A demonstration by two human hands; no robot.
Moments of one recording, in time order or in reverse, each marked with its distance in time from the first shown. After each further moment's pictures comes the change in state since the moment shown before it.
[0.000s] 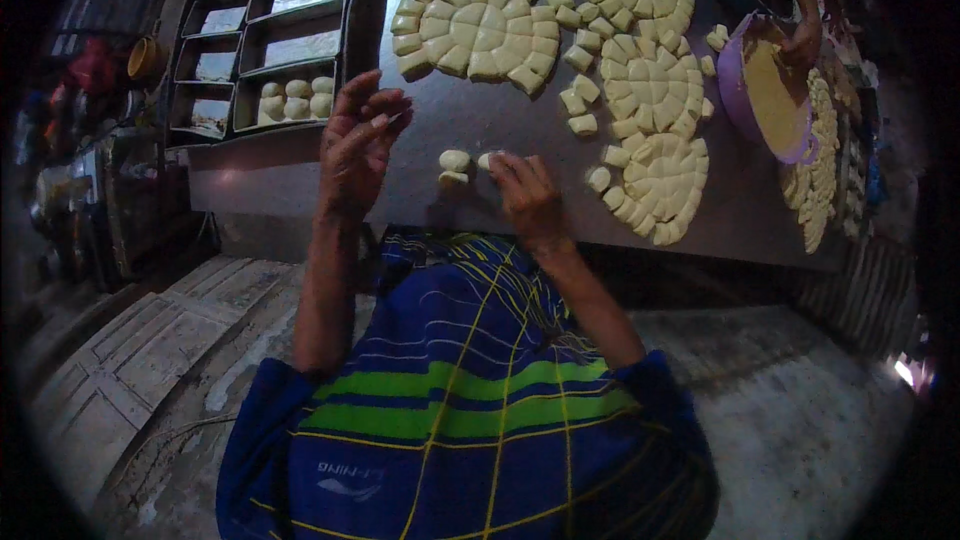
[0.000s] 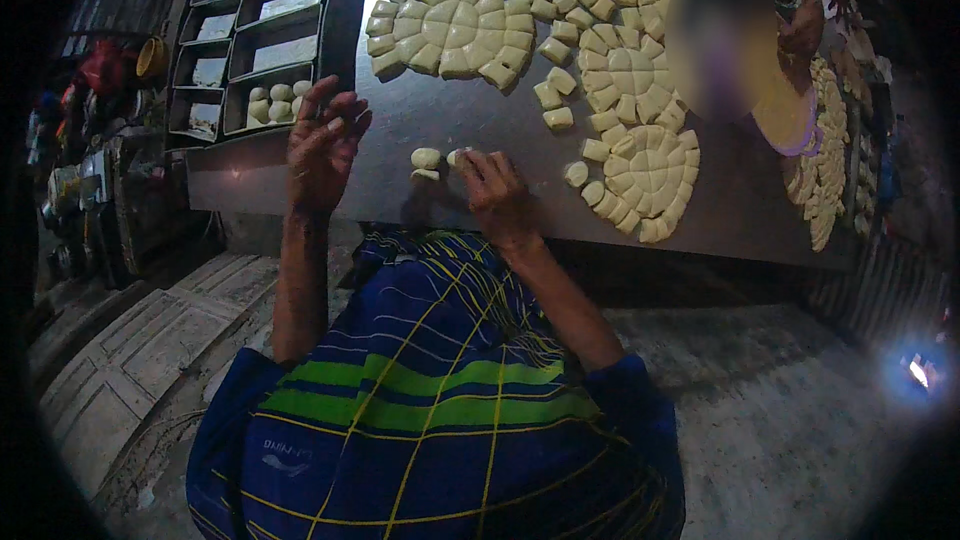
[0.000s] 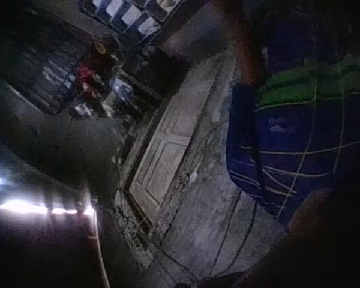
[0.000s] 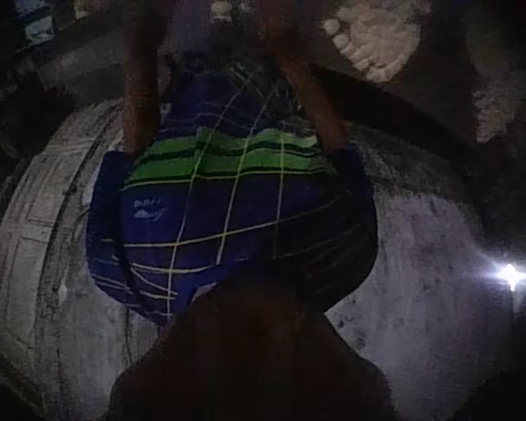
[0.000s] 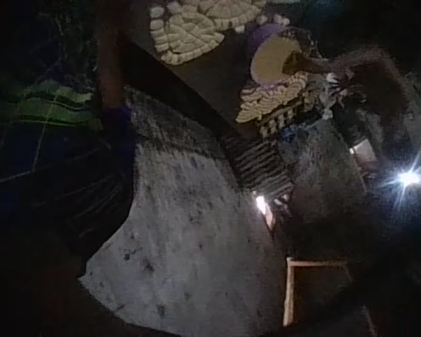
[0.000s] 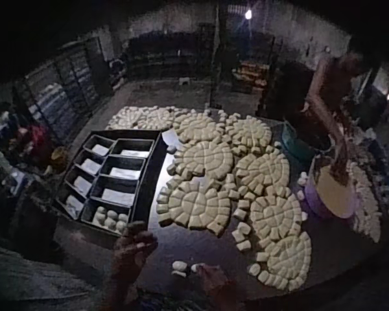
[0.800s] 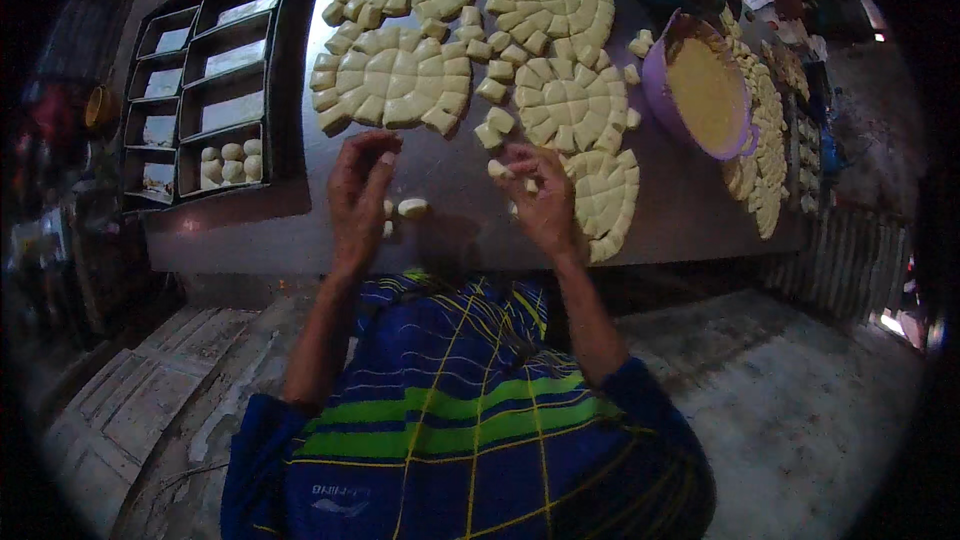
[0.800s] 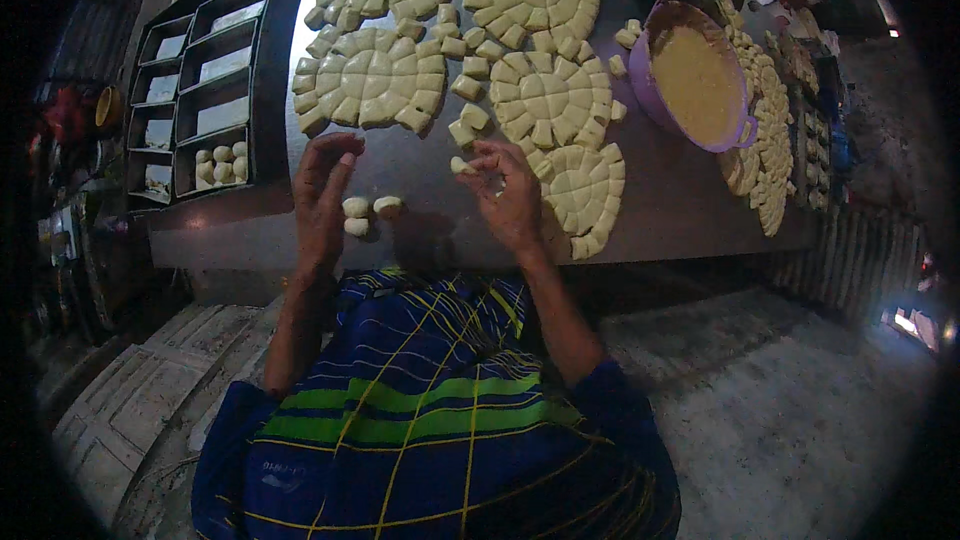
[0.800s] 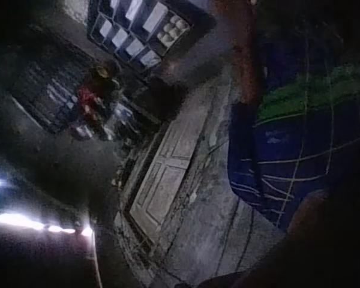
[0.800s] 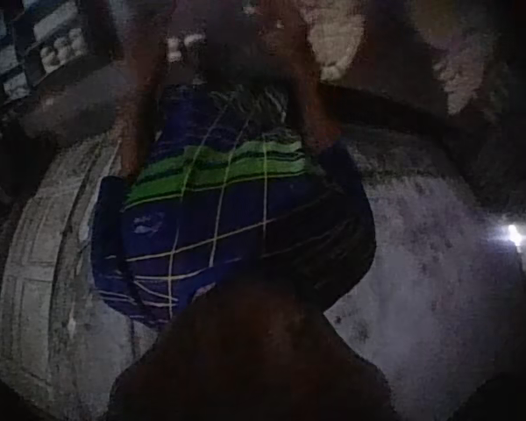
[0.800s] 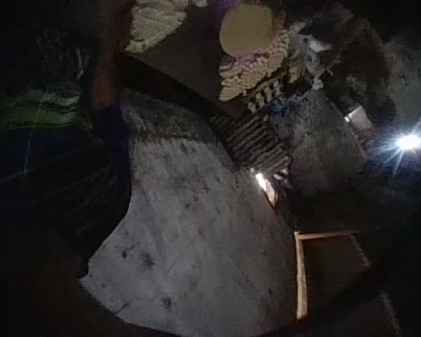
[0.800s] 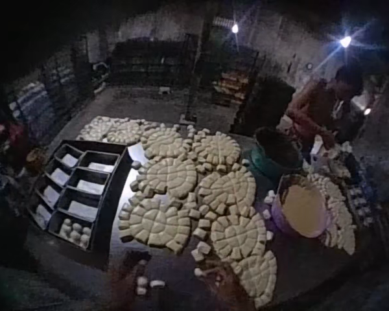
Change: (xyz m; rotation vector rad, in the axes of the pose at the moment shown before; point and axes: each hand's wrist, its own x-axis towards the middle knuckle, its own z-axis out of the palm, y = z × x) left_hand 0.011 -0.057 0.088 0.615 0.033 0.156; right_hand 0.007 0.089 -0.077 0.571 0.261 0.325
